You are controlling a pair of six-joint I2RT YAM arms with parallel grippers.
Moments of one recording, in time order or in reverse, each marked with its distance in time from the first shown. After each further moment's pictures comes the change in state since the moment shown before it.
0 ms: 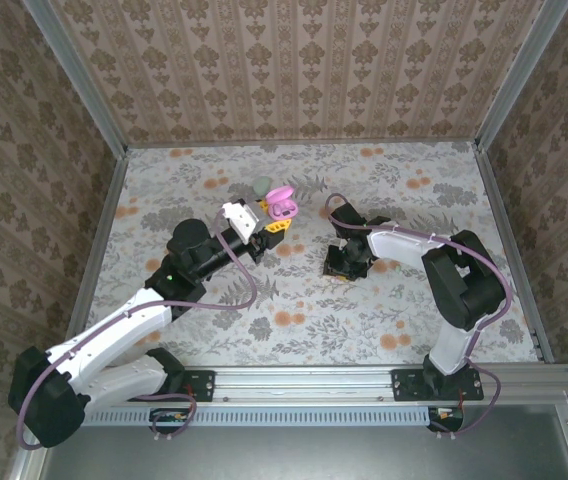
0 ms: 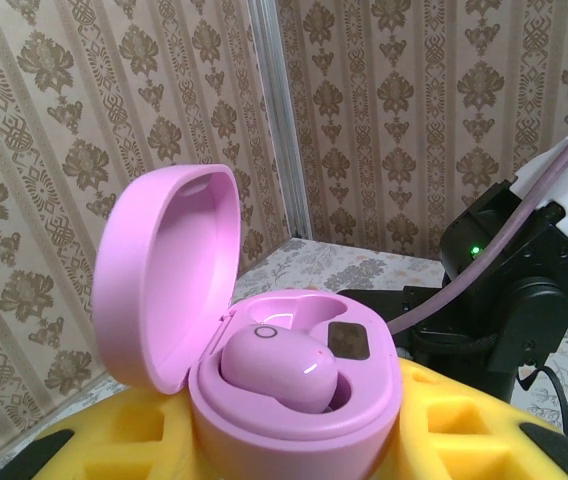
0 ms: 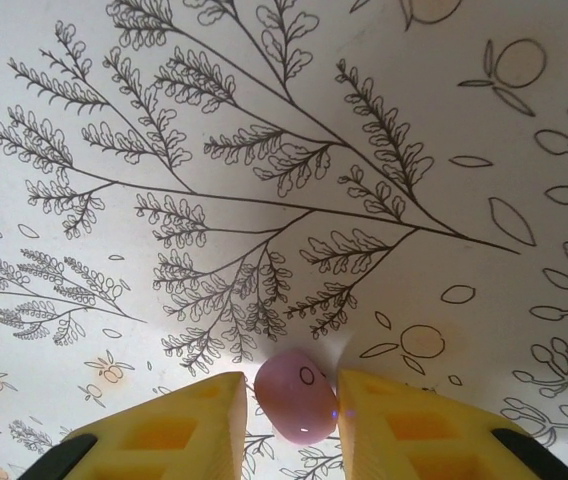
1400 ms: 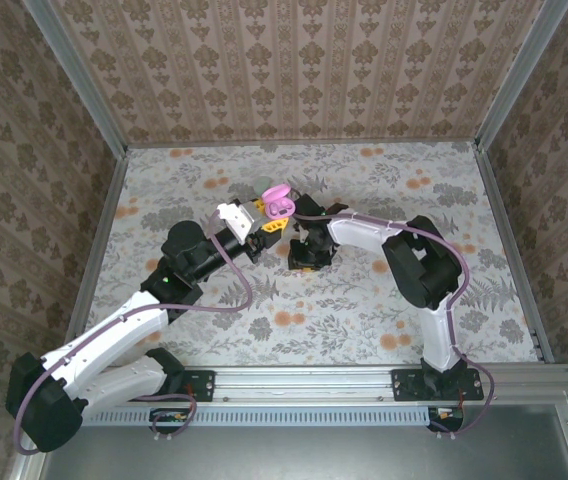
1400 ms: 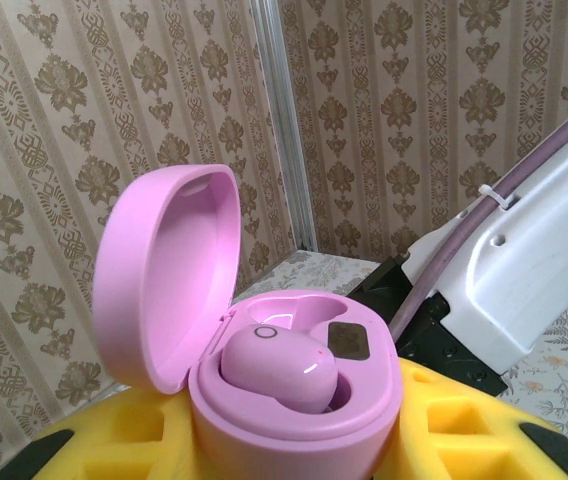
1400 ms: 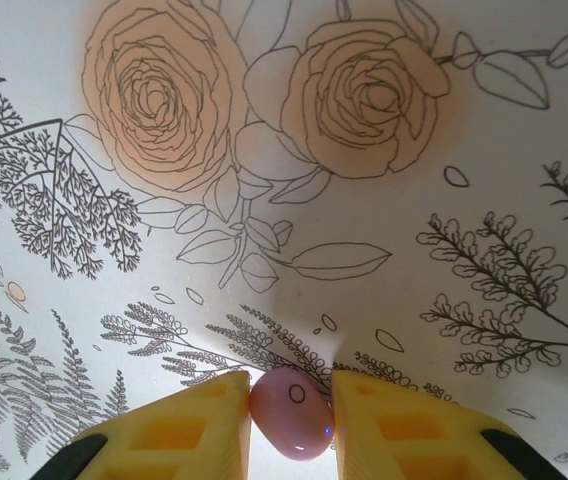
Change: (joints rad) left arm 0.001 -0.035 0.000 -0.005 -0.009 0.000; right arm 0.138 0.270 0.360 -0.087 -0.054 -0.102
